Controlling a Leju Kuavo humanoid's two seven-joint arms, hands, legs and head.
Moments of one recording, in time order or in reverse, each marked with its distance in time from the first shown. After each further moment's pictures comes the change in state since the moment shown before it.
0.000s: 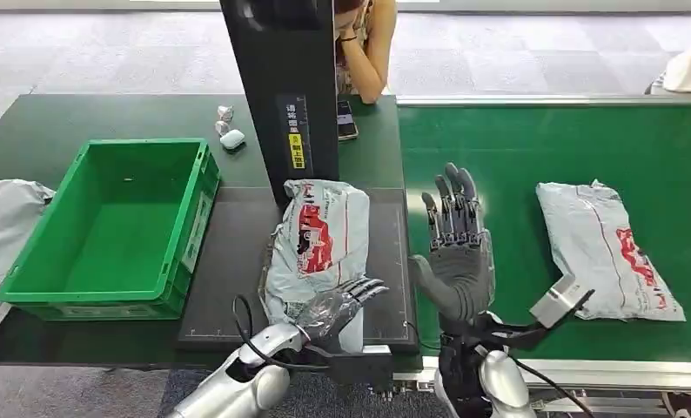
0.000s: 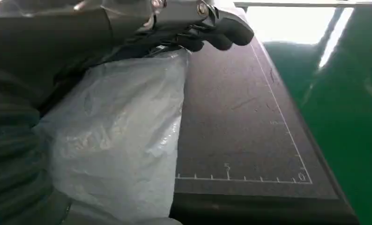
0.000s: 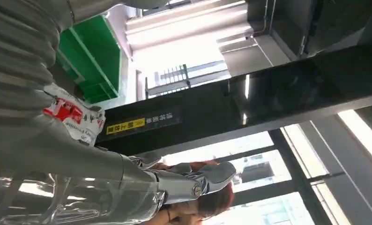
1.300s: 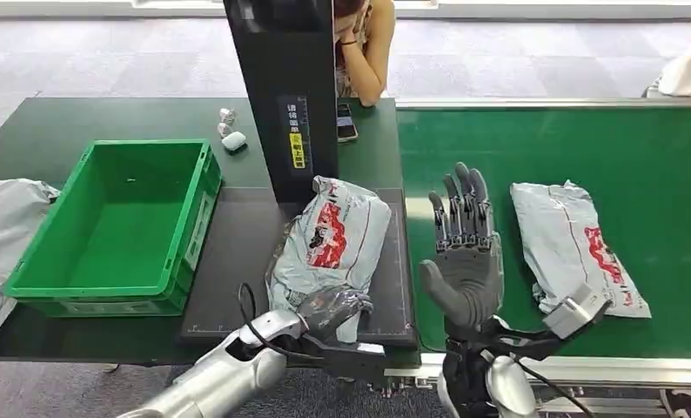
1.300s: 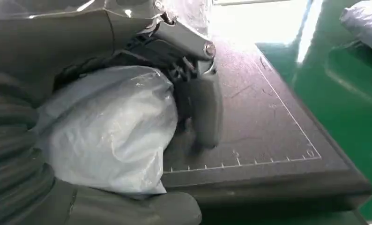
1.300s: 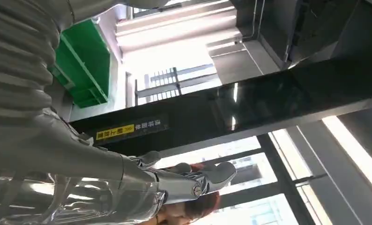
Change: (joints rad) left arm -0.124 0.037 -0.110 0.122 0.086 0.015 -0.080; right arm 0.019 0.000 -0.006 -0.035 -0.006 0.014 -0.011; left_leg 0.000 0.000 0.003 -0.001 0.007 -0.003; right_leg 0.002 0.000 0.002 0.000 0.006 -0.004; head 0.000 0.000
